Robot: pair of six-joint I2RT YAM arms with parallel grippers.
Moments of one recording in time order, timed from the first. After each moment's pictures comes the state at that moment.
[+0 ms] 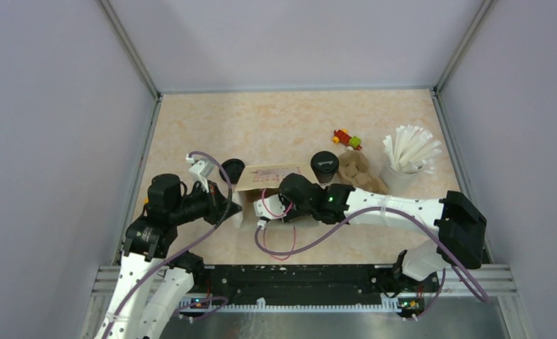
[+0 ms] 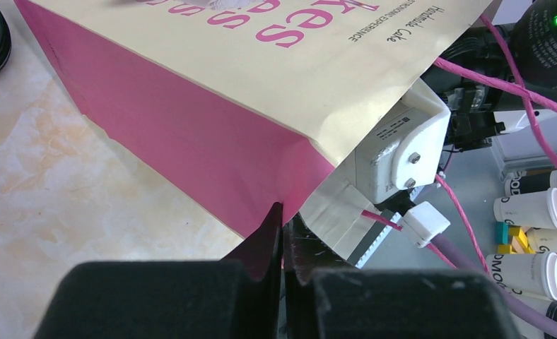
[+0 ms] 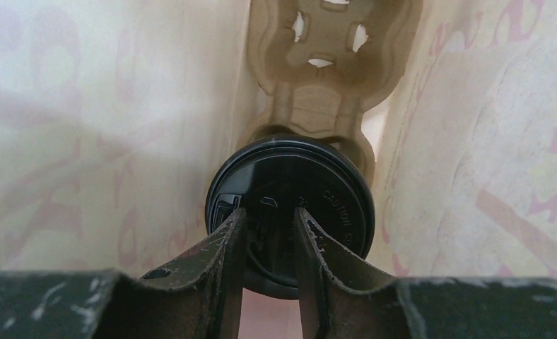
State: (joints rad) left arm -0.22 0.55 0.77 -0.76 0.67 -0.32; right arm 1.15 1.48 1.07 -0.43 0.19 -0.86
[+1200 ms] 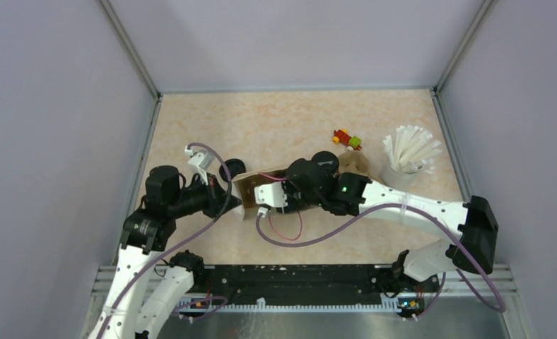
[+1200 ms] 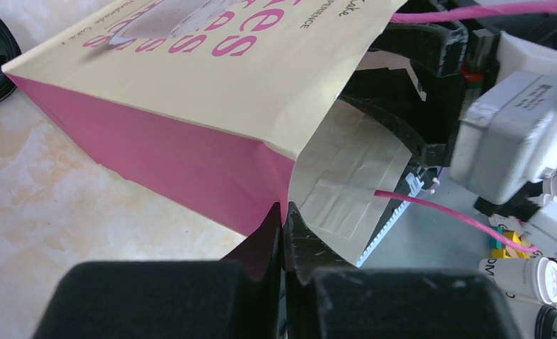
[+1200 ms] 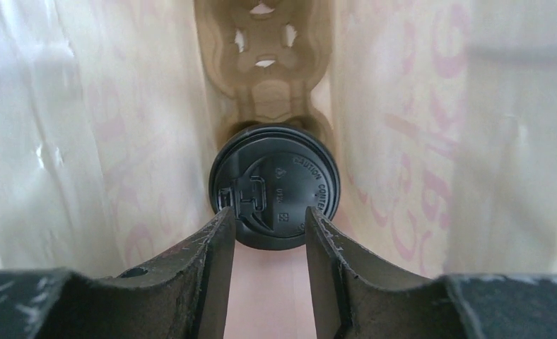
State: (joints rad) left arm -0.22 0.61 0.85 -0.77 0.66 -0.31; right arm 1.12 1.40 1.17 -0.52 0.10 -0.81
